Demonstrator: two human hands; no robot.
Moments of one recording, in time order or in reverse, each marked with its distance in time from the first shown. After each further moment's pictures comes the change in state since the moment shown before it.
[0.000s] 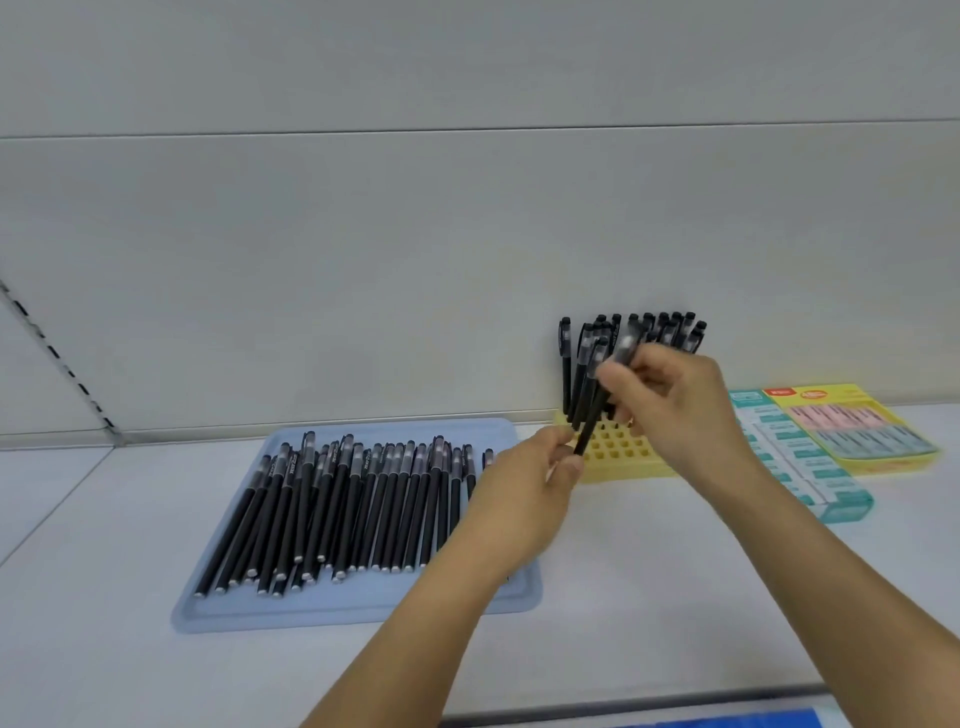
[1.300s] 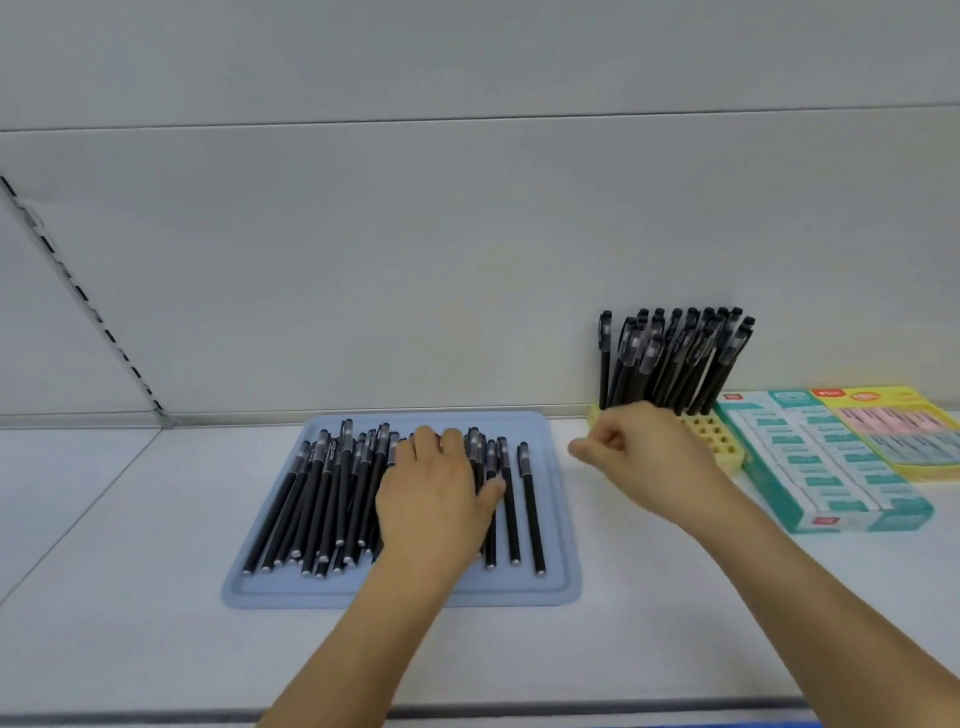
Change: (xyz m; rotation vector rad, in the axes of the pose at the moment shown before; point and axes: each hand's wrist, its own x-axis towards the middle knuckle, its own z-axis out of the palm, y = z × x) left_hand -0.031 -0.058 -0.049 0.844 0.293 -0.211; right_hand -0.023 0.003 0.043 -0.646 -0.341 0.072
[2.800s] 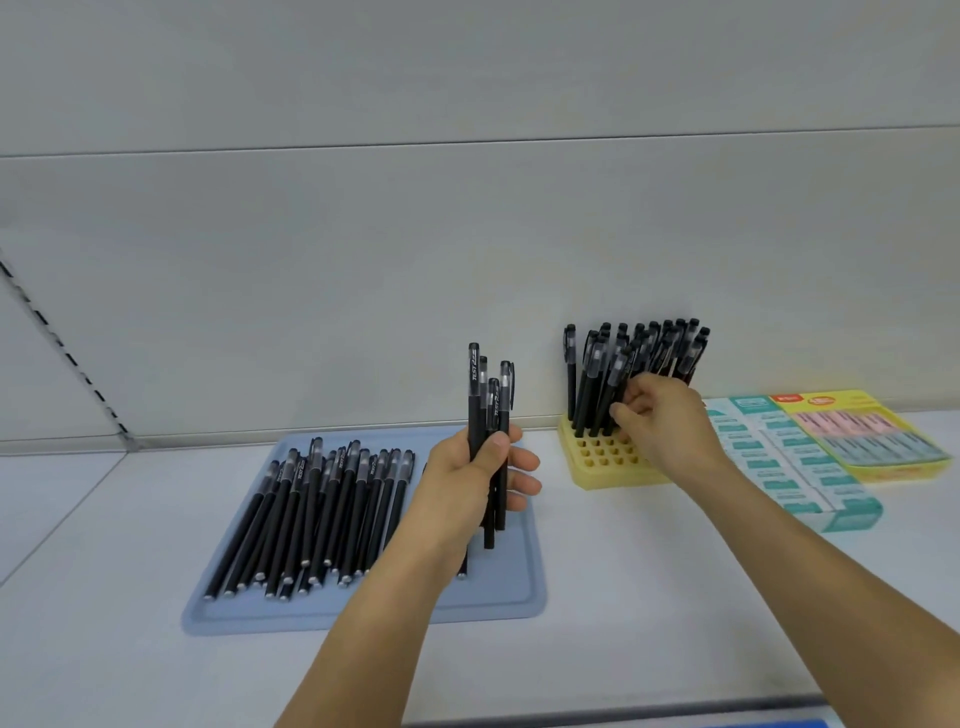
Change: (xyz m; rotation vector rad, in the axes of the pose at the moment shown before) left_hand 0.006 0.042 -0.022 -1.578 -0.305 -0.139; right_hand 0.043 0.064 -0.010 0.252 0.241 0.125
